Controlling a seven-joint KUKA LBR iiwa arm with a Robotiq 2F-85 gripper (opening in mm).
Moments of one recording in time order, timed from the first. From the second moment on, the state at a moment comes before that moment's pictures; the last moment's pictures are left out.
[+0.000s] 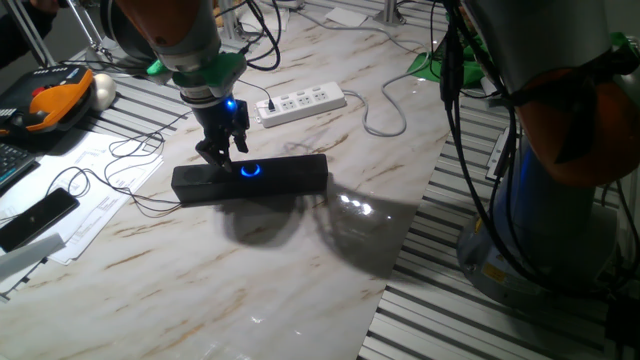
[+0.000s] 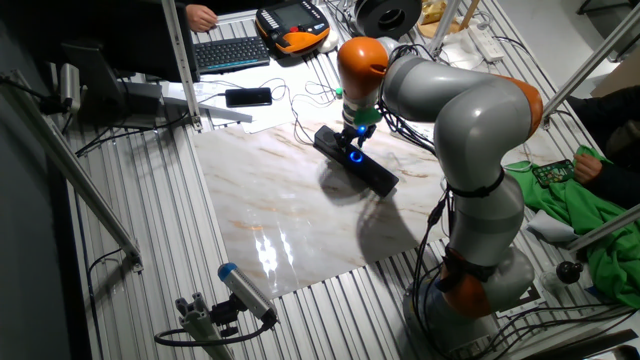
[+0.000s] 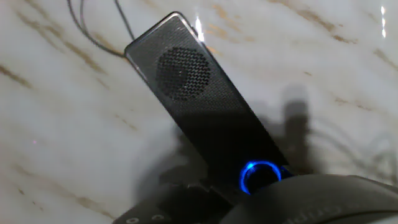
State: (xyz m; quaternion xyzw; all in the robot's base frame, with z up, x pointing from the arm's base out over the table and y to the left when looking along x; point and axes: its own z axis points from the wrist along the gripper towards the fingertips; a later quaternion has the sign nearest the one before) arm 0.542 0.078 0.107 0.05 -1.00 0.03 0.05
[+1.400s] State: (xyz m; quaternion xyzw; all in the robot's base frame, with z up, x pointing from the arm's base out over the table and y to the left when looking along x) arm 0.547 0.076 0.103 0.21 -0.97 0.03 0.06
